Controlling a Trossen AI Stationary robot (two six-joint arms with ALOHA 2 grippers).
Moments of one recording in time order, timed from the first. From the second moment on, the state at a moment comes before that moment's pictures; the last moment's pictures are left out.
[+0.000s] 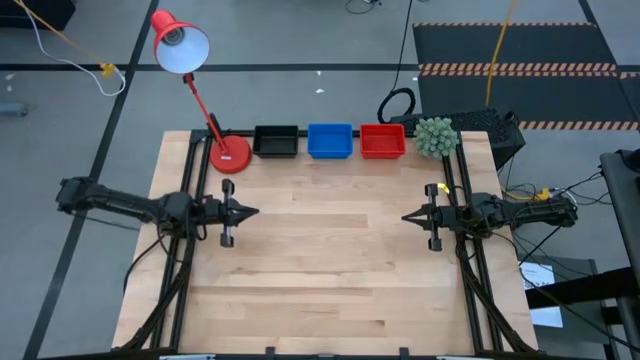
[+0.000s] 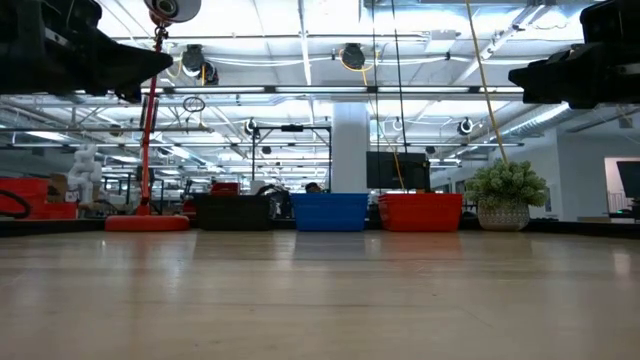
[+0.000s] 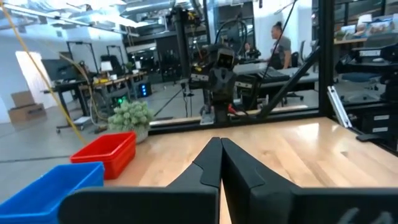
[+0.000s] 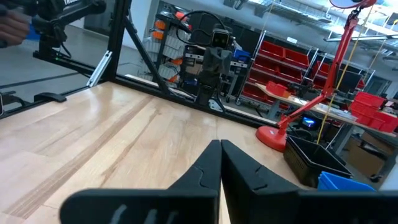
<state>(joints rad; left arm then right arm) -0.14 0.48 0.01 0.59 -0.17 0.16 0.12 0.00 0.01 0.02 0.05 -0.30</state>
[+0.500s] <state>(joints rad) 0.08 0.29 0.01 0.33 0.03 0.12 0.12 0.00 0.01 0.02 0.05 -0.30</state>
